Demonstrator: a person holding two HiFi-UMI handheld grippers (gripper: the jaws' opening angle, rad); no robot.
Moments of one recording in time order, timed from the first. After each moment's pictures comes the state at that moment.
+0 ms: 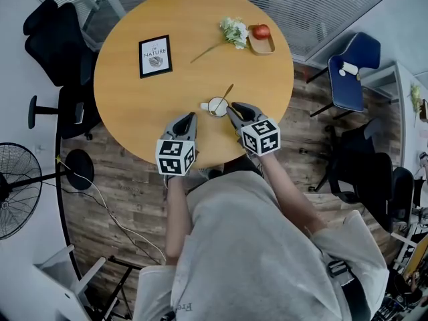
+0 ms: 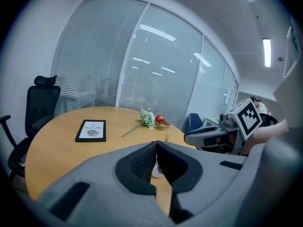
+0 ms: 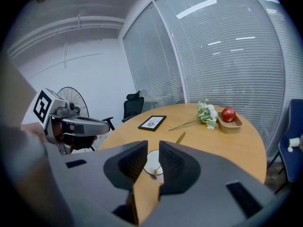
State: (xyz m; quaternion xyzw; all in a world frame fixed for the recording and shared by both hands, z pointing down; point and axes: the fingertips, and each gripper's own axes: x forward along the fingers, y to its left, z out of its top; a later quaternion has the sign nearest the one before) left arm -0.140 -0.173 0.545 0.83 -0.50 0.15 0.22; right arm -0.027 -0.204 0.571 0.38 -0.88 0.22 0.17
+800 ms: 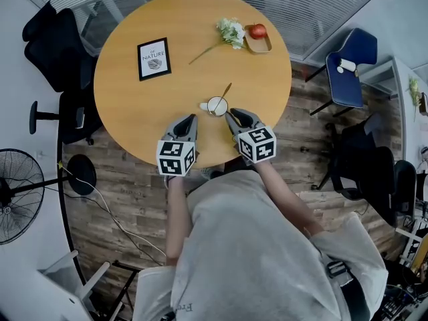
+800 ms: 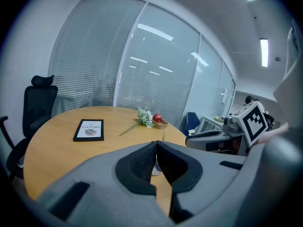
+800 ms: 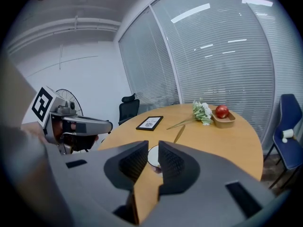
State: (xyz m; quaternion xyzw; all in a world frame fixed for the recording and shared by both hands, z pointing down) left arm -0.138 -0.166 0.545 0.83 -0.48 0.16 0.22; right arm -0.028 -0.182 0.574 0.42 -0.87 0.22 0.15
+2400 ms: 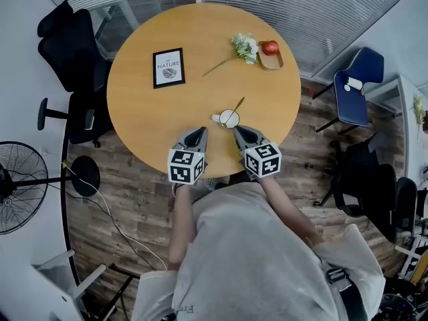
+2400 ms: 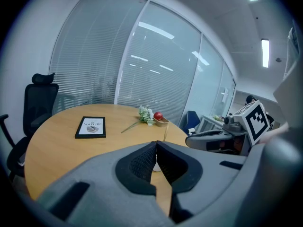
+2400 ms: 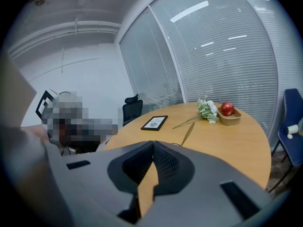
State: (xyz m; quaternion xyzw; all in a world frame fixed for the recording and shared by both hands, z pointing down) left arm -0.147 -0.161 0.555 0.83 -0.48 0.16 0.23; right arm -0.047 -0.172 0.577 0.40 -0.87 0.23 0.14
